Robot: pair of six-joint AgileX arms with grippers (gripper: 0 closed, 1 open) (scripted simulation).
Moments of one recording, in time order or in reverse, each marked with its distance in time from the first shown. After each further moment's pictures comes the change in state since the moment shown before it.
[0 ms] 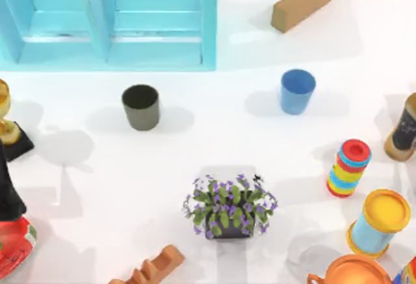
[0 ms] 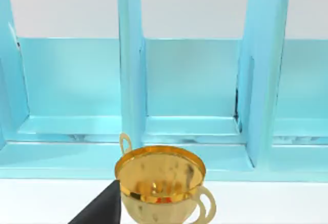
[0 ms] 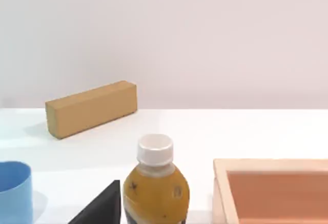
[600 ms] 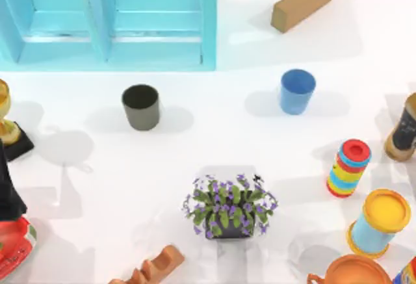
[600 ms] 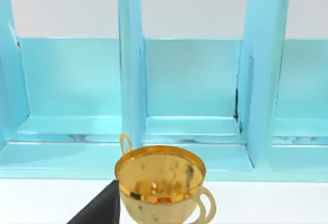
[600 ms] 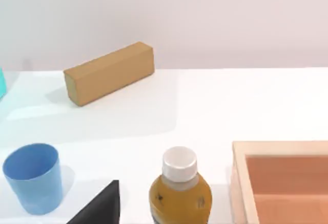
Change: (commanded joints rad) left arm 0.000 0.000 0.000 0.000 0.000 0.000; right arm 0.054 0.349 0.334 -0.182 0.020 0.041
